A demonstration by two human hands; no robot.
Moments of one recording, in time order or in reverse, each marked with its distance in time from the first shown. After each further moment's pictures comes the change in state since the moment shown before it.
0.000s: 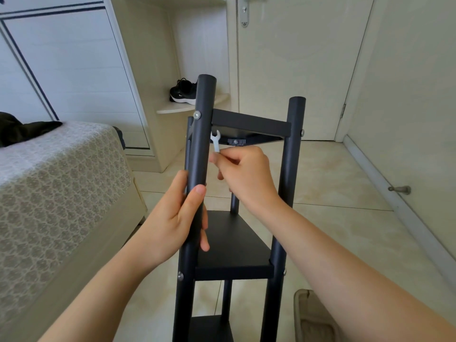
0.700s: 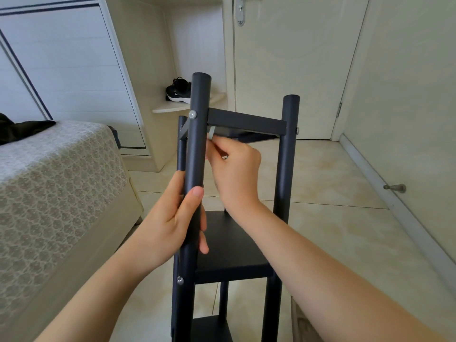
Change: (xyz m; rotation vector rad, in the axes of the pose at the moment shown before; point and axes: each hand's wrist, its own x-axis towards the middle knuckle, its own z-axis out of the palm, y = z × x) left_hand -0.002 0.005 0.004 -0.027 -0.004 -0.001; right_hand 0.004 0.000 0.023 -0.065 0.342 -0.295
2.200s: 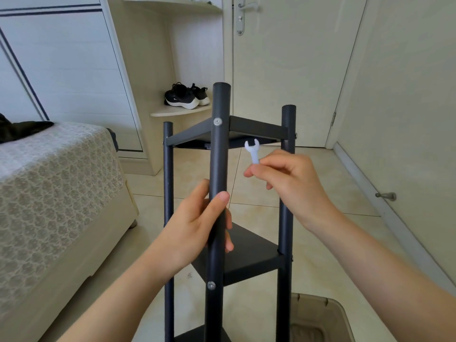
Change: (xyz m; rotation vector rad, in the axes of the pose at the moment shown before) left_hand 0.004 0.014 0.028 -0.174 -0.060 -0.126; right_hand 0.007 0.002 -0.104 0.134 -0.398 0.265
